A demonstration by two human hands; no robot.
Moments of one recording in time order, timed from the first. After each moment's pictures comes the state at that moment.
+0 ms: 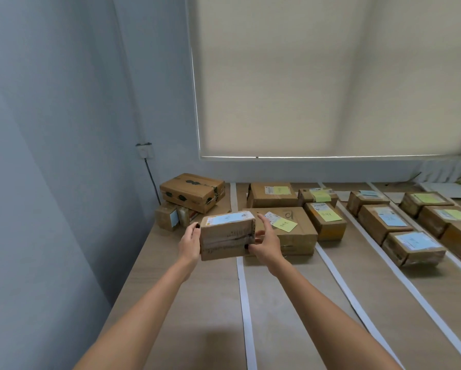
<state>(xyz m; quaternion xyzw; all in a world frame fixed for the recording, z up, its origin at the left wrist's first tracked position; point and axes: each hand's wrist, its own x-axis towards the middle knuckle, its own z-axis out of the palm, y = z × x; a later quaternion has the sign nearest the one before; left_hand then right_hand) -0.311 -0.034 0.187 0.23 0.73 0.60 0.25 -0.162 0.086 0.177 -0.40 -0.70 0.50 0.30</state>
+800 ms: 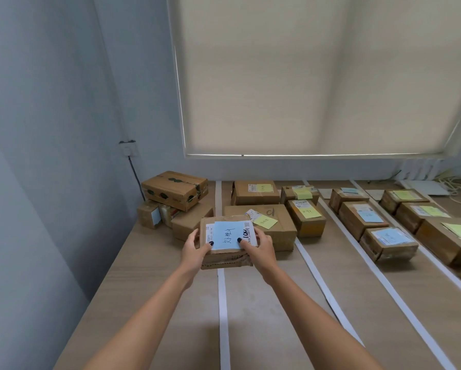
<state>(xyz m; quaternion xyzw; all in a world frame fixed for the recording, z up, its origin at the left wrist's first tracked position) -0.241 -0.008 0.169 0.26 0.71 0.58 0.29 -0.103 0.096 0.162 -0.41 -0.64 0.56 0.32</state>
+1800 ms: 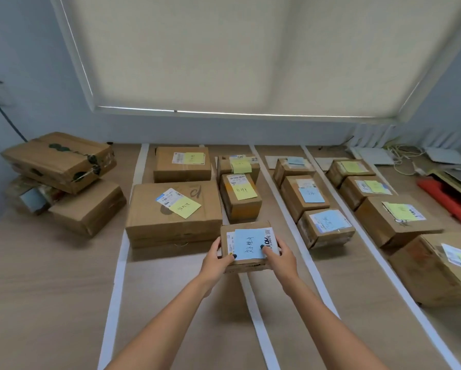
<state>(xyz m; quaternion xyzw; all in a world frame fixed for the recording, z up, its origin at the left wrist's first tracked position) -0.058 0.257 0.051 0.26 0.67 0.49 0.49 0.097 0.333 0.066 -0.55 -0.58 0.52 0.30</state>
